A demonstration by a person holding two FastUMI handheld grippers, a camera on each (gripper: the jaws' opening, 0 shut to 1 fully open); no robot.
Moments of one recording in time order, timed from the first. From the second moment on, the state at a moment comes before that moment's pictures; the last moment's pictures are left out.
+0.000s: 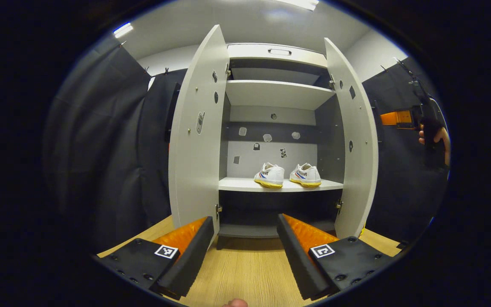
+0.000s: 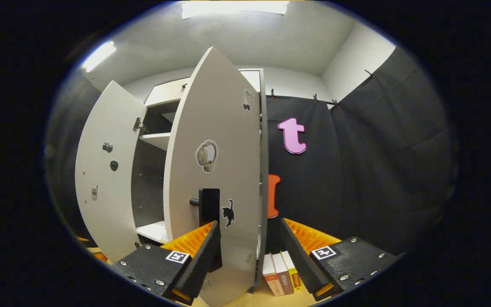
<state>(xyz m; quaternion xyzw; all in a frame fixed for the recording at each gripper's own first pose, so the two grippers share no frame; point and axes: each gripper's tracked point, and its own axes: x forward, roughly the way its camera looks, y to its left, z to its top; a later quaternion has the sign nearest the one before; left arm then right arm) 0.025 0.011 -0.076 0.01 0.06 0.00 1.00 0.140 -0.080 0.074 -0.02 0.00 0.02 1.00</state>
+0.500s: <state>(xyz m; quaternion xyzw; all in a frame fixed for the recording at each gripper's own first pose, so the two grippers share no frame) 0.021 0.029 -0.074 0.02 0.07 0.02 1.00 0.195 -0.001 0.050 0.02 0.02 0.09 1.00</state>
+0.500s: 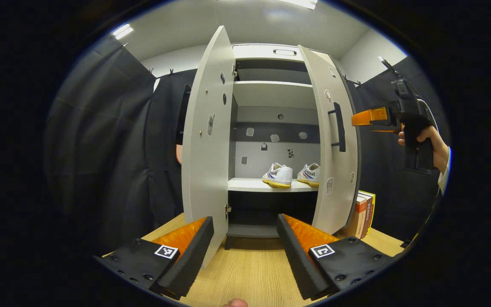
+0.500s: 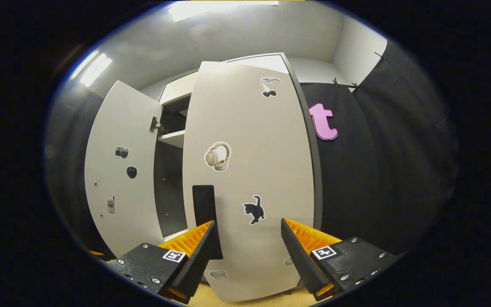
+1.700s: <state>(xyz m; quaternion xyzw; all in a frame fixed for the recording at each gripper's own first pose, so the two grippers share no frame) 0.026 0.037 -0.074 0.00 0.06 0.01 1.00 0.262 0.032 0.033 -0.03 0.00 0.03 1.00</state>
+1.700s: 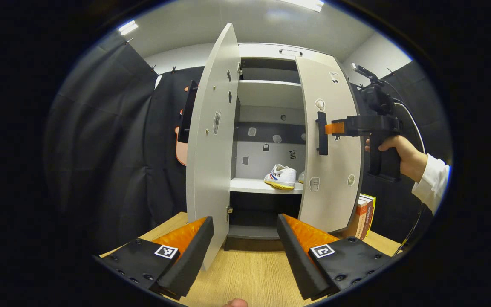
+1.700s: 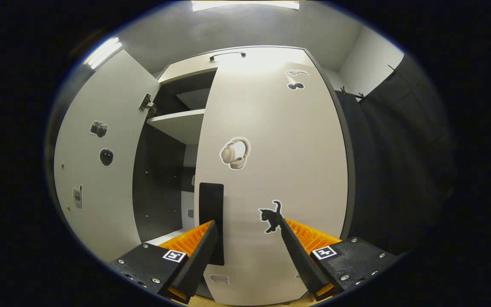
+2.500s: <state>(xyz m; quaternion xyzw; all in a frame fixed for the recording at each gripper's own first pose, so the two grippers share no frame) 0.030 0.028 -0.059 -0.02 0.06 0.00 1.00 0.079 0.008 -0.009 -0.06 0.03 0.02 1.00</state>
